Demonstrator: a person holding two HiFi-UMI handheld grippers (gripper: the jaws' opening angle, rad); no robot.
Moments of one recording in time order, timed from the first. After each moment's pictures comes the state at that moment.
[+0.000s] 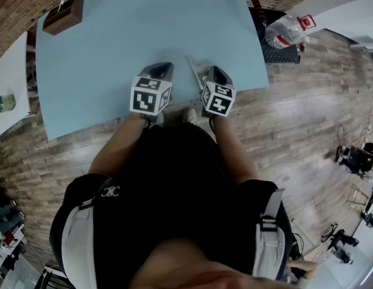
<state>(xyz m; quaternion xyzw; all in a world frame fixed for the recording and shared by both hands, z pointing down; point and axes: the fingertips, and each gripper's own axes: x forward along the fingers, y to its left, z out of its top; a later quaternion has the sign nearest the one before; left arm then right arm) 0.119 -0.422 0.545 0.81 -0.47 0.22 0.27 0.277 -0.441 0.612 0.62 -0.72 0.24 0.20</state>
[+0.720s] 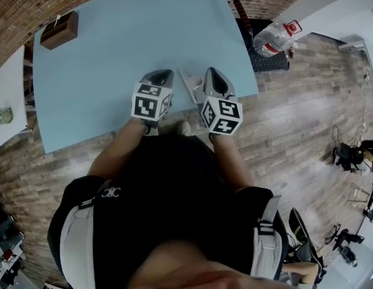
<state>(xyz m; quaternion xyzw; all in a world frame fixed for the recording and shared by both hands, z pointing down) 0.143 -0.435 0.528 0.83 -0.45 0.20 0.24 0.263 -0.437 0.480 0.60 -0.78 0.17 0.08</state>
